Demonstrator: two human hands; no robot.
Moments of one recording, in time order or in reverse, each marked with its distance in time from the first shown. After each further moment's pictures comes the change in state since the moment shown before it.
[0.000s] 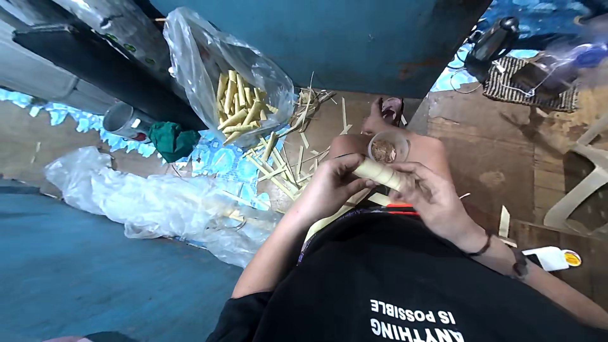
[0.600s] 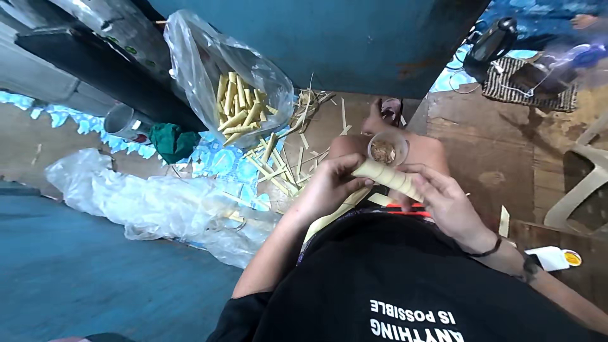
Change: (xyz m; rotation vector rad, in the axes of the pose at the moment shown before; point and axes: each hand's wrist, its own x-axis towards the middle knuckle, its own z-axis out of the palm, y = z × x) left_hand 0.002 -0.003 0.000 -0.003 -0.001 0.058; right_hand -0.008 -0.001 -0.010 0.232 0.043 0.179
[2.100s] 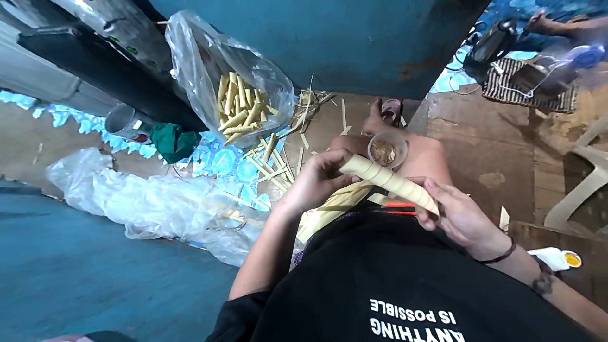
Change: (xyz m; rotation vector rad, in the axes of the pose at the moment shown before) left_hand -0.004 -0.001 -0.019 -0.077 -0.018 -0.032; right_hand -0.018 0.001 -0.018 0.206 0.007 0.306
